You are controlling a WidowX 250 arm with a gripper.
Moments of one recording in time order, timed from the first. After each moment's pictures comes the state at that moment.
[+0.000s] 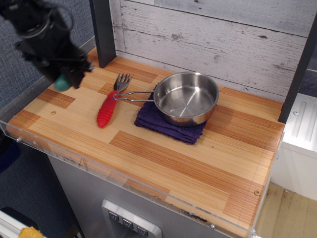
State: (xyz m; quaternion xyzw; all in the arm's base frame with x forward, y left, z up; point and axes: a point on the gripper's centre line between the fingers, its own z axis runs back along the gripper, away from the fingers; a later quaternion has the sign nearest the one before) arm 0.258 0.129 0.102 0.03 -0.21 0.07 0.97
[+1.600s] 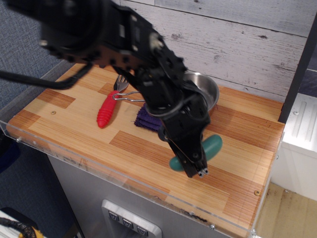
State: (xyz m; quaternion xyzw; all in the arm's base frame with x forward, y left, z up) arm 0.245 -0.065 0.045 -0.09 -0.16 -0.33 0.93
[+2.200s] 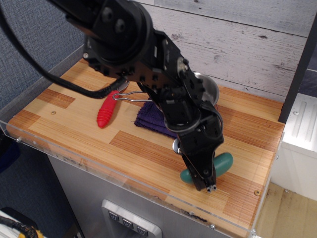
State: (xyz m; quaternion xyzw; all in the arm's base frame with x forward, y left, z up) arm 0.250 -0.078 0.016 -0.08 -0.13 -0.39 0.91
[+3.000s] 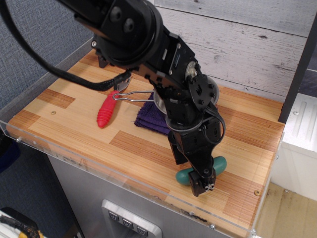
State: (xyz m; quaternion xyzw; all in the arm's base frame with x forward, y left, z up) arm 0.250 -0.069 0.019 -0.04 -0.11 -0.35 0.93
